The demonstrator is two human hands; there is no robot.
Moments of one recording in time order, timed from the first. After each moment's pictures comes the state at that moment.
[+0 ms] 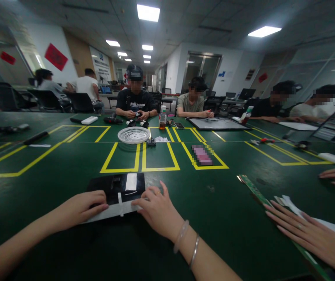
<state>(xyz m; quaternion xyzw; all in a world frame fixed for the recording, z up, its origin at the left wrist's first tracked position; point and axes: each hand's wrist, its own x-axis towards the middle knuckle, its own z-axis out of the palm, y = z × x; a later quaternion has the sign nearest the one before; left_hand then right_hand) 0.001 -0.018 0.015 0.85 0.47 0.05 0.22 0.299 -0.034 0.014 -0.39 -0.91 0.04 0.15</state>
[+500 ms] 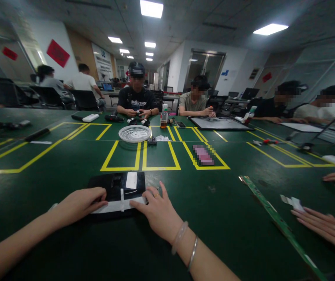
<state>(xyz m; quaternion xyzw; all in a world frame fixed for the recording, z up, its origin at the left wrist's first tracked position) 0.000 -0.011 0.006 0.82 0.55 0.00 0.15 0.300 -0.031 -0.001 -0.37 -0.92 -0.03 0.09</state>
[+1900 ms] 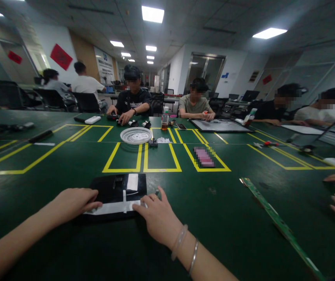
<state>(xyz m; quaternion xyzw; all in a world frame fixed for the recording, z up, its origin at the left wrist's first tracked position) -0.015 -0.011 0.018 0.79 0.60 -0.08 0.09 0.290 -0.040 0.012 -0.38 -0.92 0.04 0.06</state>
